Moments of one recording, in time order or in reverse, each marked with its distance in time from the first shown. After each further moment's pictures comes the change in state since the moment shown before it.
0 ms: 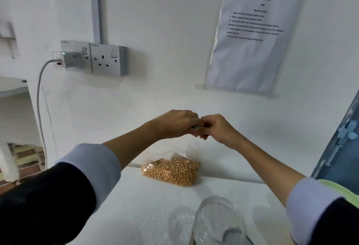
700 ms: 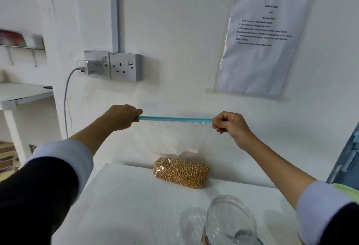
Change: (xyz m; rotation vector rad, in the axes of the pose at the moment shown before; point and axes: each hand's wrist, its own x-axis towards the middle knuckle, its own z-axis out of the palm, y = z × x) left_hand -0.121 -0.092 -0.033 0.372 -0.378 -0.629; right_hand -0.003 -0.012 -0.001 0.209 0.309 0.110
